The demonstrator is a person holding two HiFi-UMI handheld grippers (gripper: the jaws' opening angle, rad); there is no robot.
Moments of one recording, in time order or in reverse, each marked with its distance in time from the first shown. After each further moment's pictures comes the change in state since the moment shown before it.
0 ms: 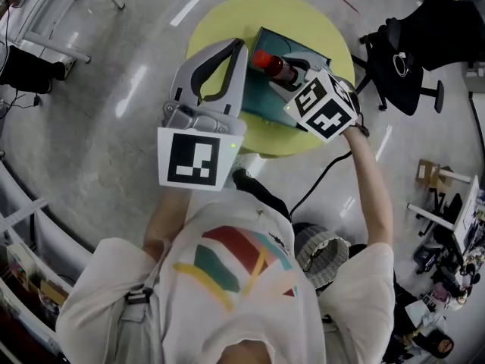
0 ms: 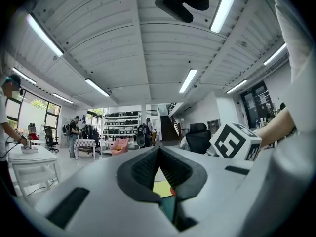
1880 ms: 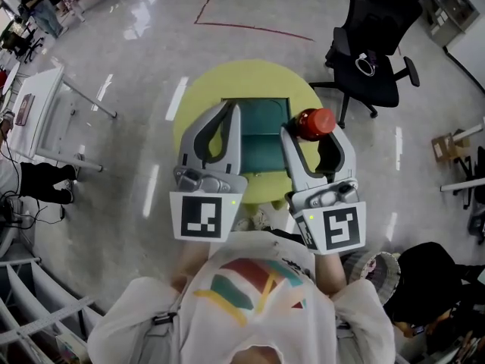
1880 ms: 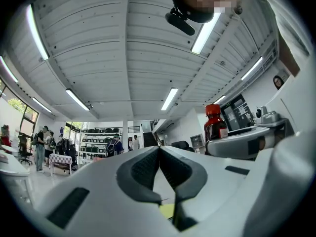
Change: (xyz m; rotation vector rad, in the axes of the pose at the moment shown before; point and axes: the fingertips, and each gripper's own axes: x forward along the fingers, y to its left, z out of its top) left arm 0.011 -0.089 0.080 0.059 -0.209 -0.213; right arm -0.264 -0.002 0.022 0.587 -0.901 -0.880
